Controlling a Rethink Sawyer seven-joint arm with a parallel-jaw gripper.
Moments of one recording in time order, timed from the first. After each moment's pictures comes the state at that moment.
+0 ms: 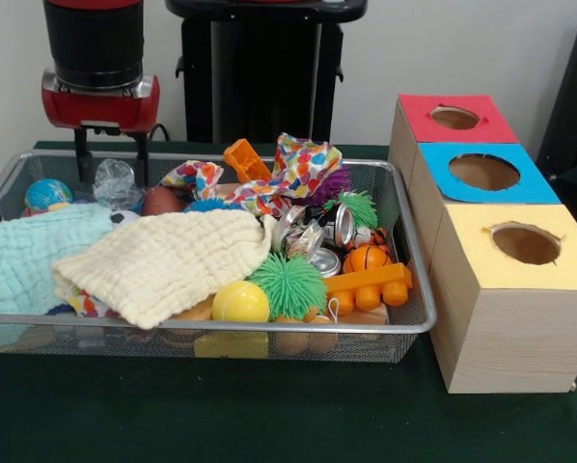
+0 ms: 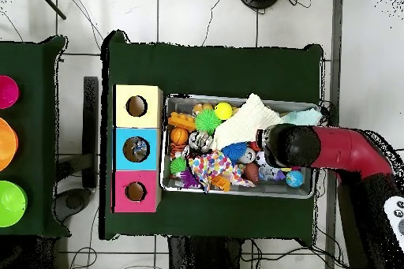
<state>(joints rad) -0.77 -0.70 0.41 1.61 -0.55 0.75 1.65</state>
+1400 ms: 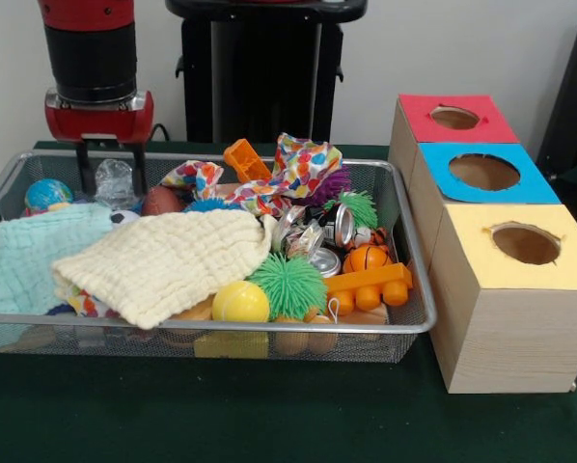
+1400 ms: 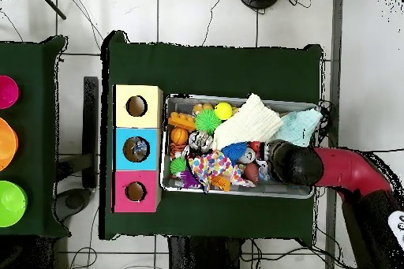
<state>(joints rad) -0.88 -0.68 0.45 1.72 -0.60 0.60 1.65</state>
